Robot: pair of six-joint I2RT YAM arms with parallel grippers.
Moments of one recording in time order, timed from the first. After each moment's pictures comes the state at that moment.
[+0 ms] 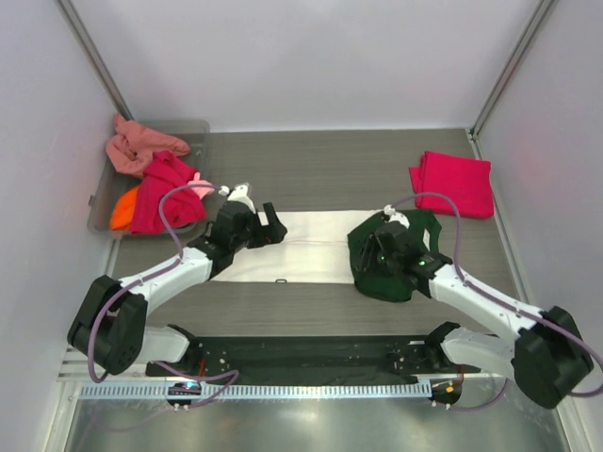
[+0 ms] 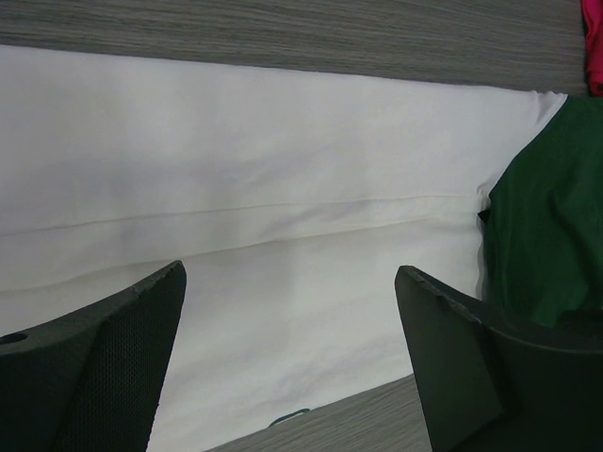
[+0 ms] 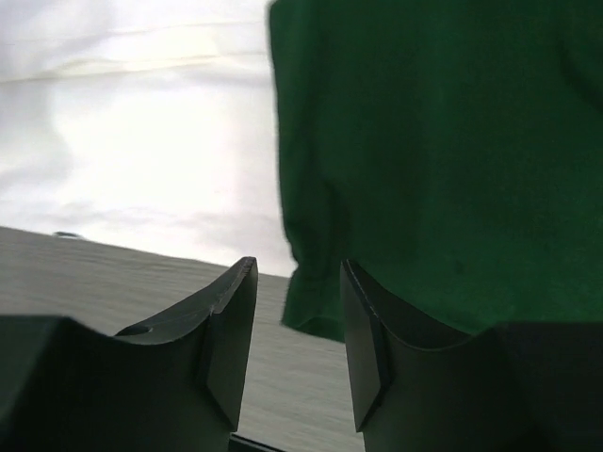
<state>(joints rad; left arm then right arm) -0.52 1.32 0.67 0.08 -0.03 -0.60 0.59 1.02 0.58 -0.32 0.09 0.70</state>
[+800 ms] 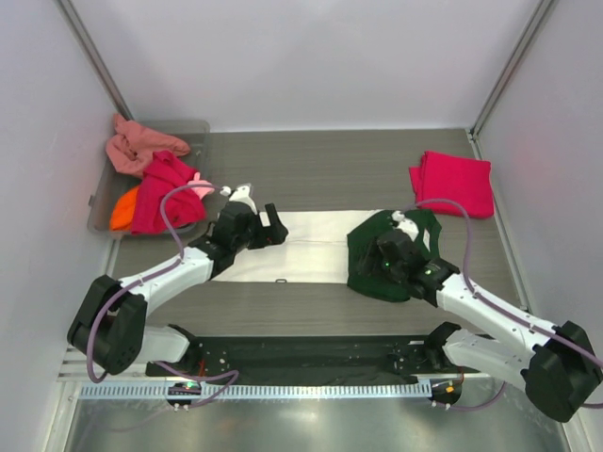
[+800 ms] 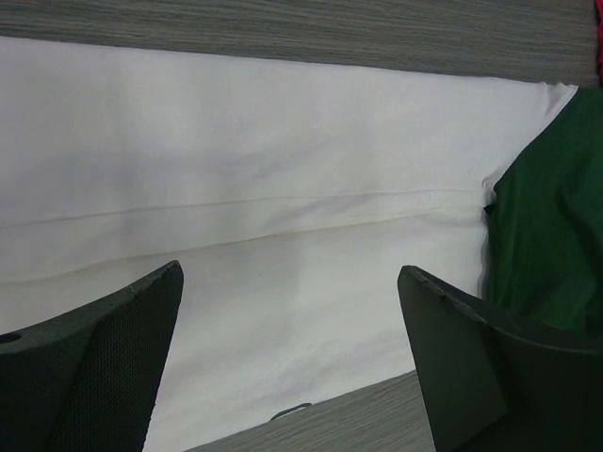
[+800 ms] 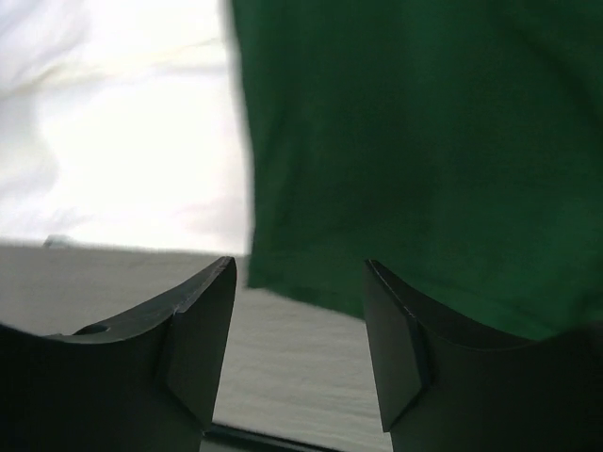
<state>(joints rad) -0.54 1.32 0.67 0.07 -0.04 -0.60 0.68 1.00 0.56 -0.38 0.16 0.77</state>
